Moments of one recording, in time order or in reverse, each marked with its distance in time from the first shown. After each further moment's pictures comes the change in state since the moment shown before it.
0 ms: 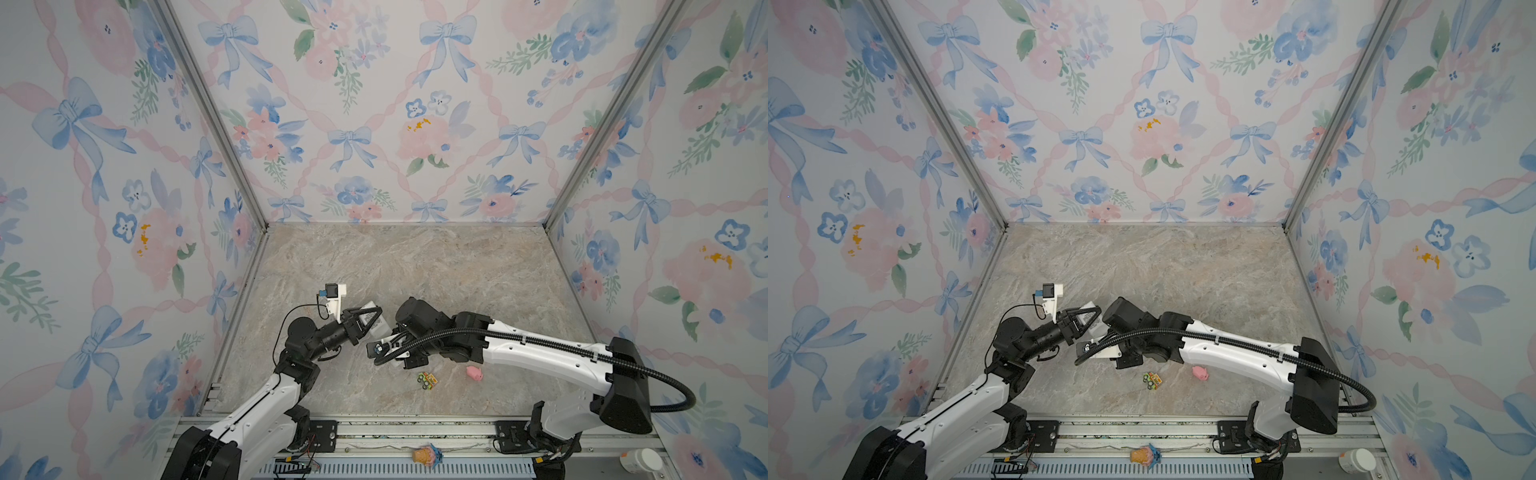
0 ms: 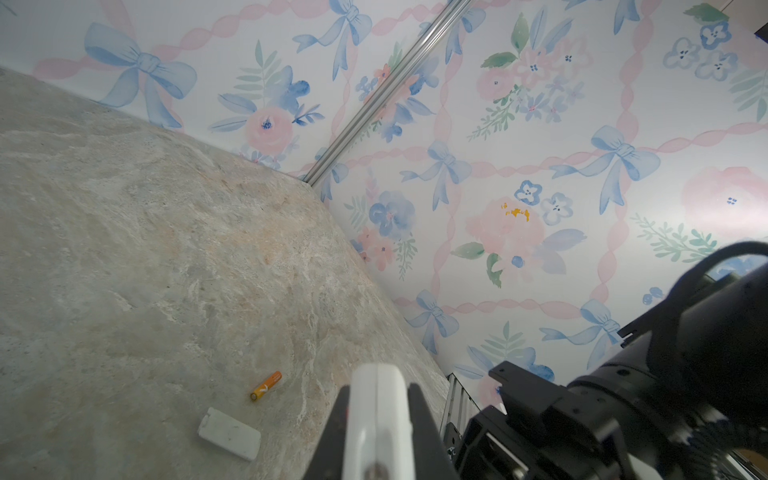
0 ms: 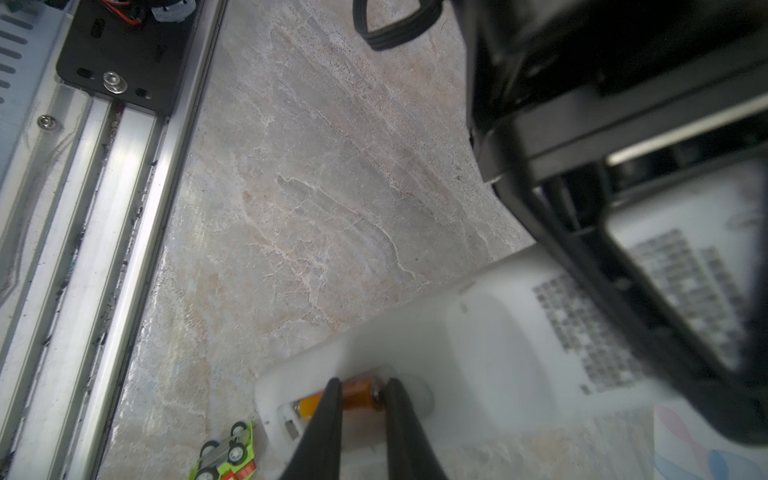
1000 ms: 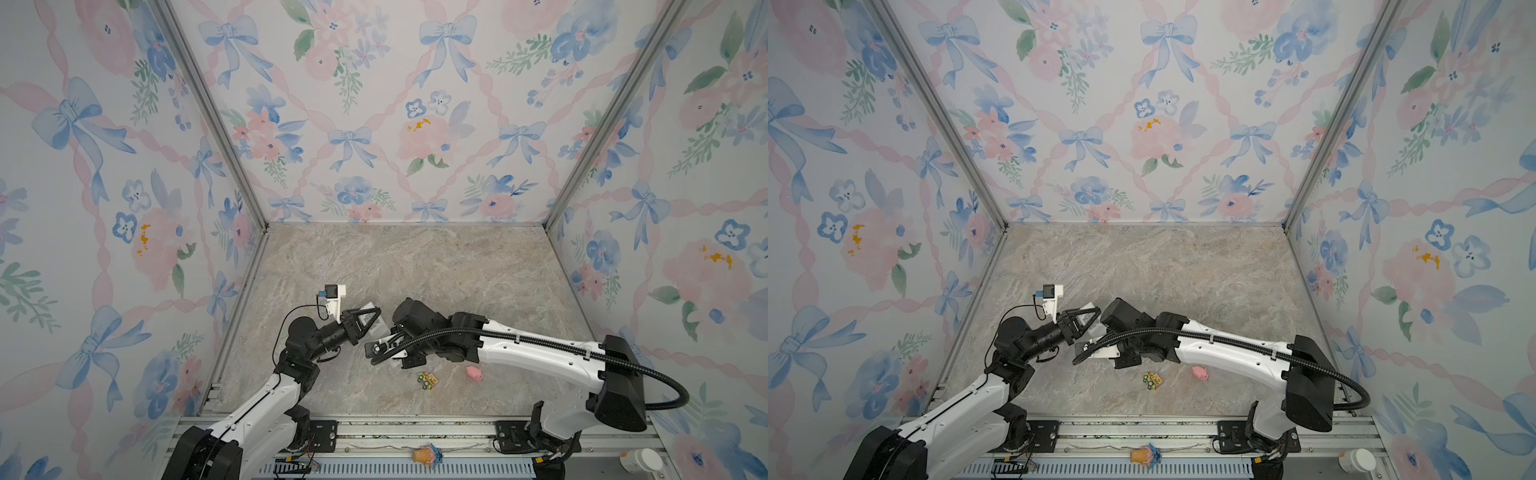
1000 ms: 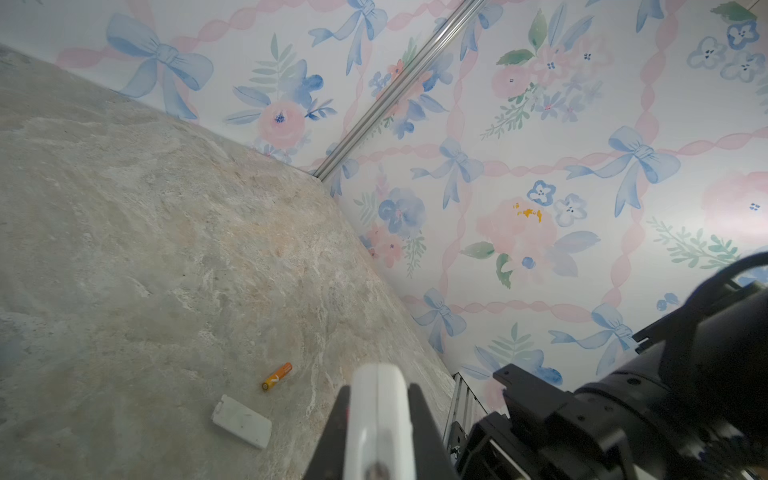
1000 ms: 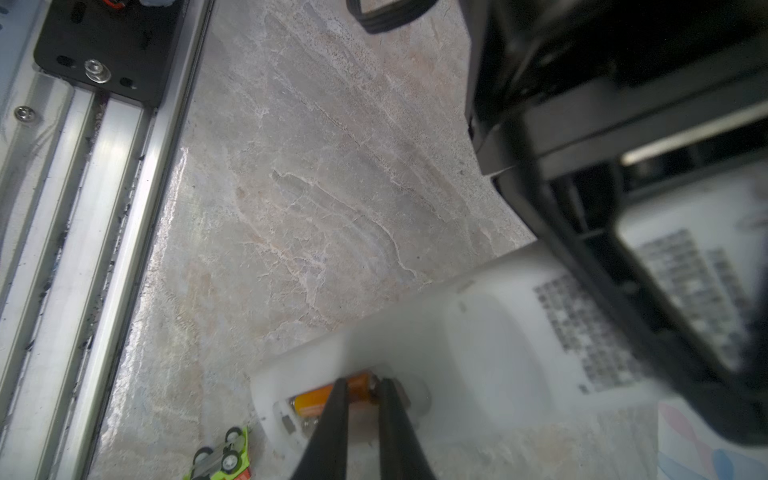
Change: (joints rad) left arm 0.007 0.003 -0.007 -0.024 -0.005 0.002; right arm -0.001 0.029 -0.001 0.012 0.011 -0.001
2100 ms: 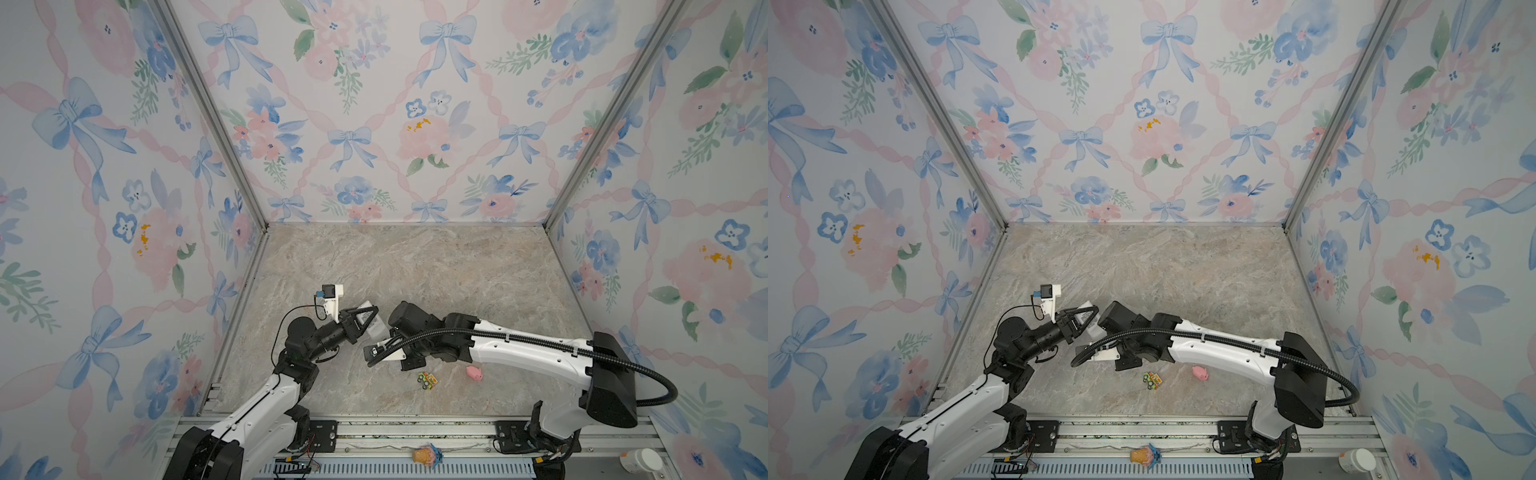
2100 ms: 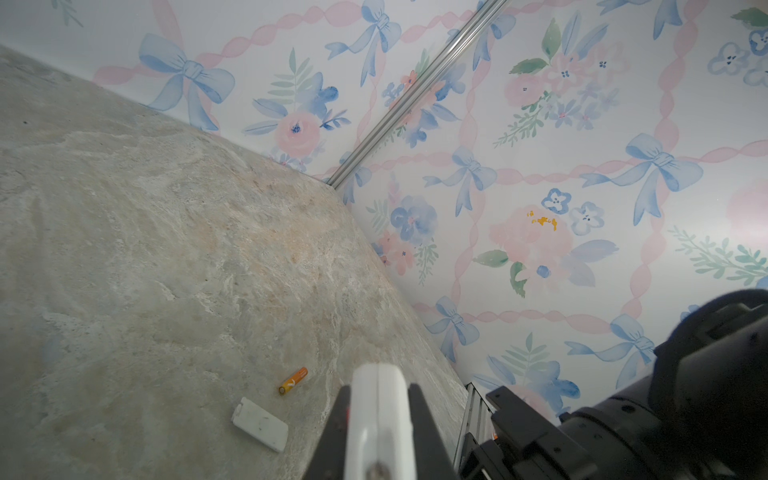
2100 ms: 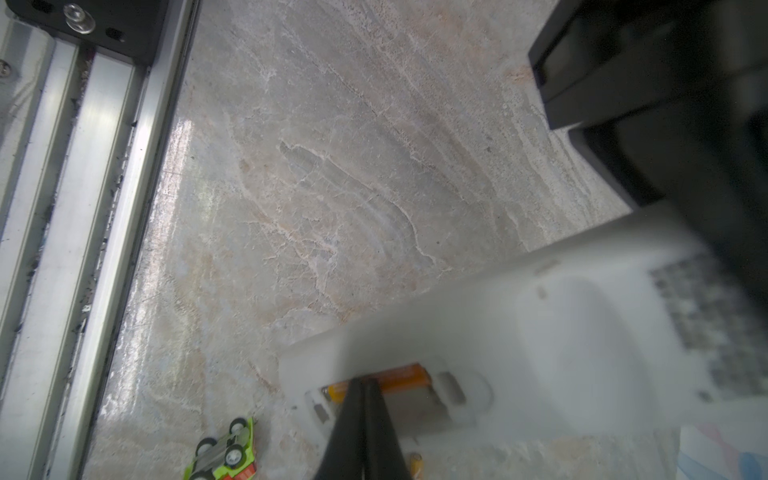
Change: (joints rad) left arm 0.015 0.000 -0.005 -0.005 -0.027 0.015; right arm -0.006 0.043 -0.004 -0.020 0.016 -0.010
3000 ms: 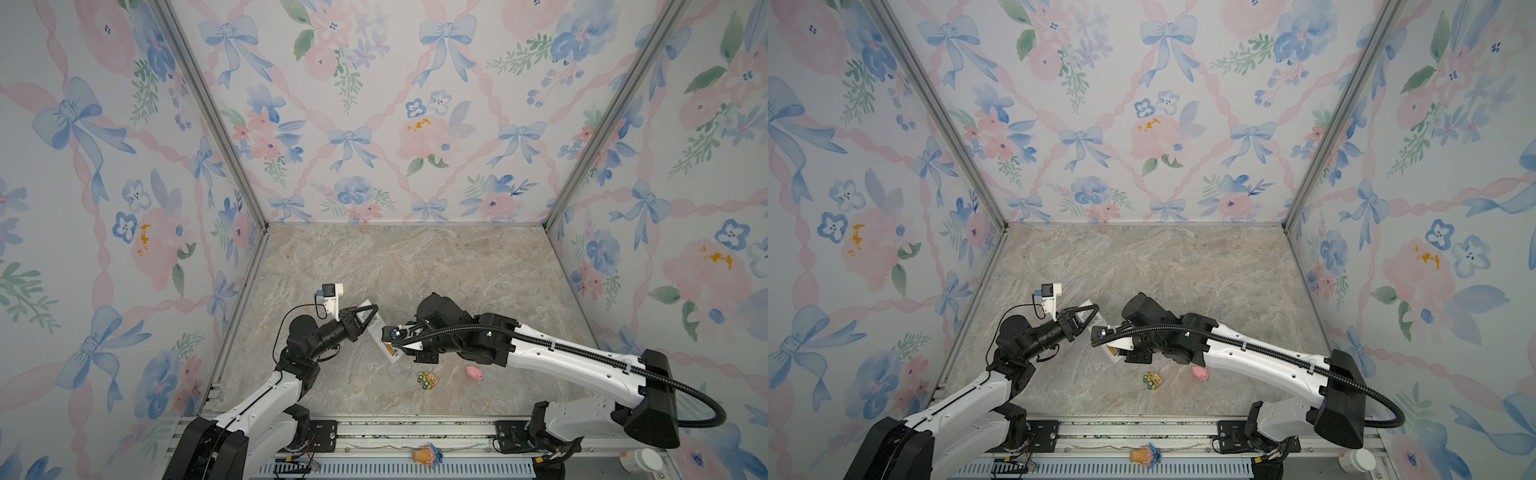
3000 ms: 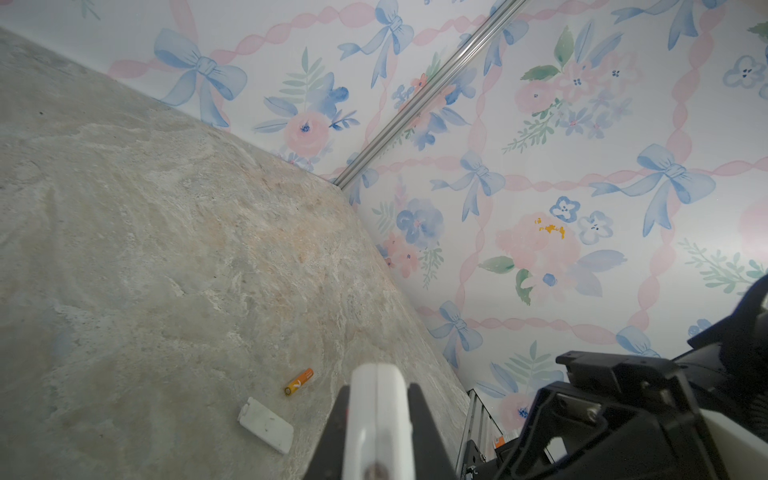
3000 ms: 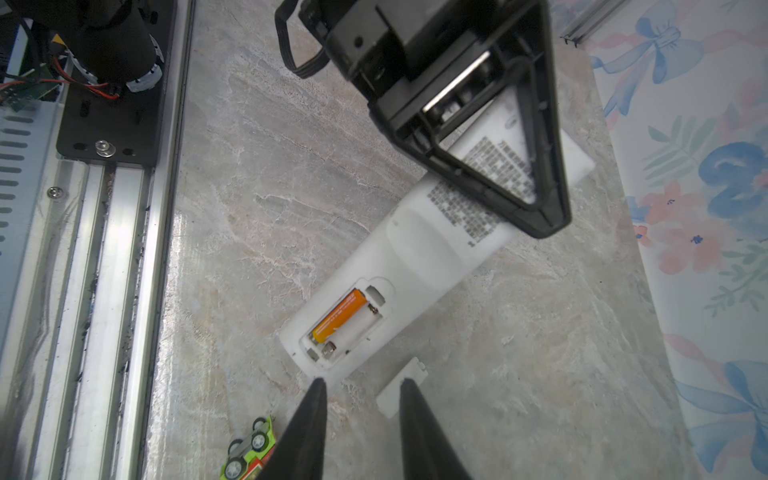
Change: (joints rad) left arm 0.013 0.054 0.000 0.032 -0.010 -0.012; right arm -0.063 -0.228 -0.097 0.059 -0.035 0.201
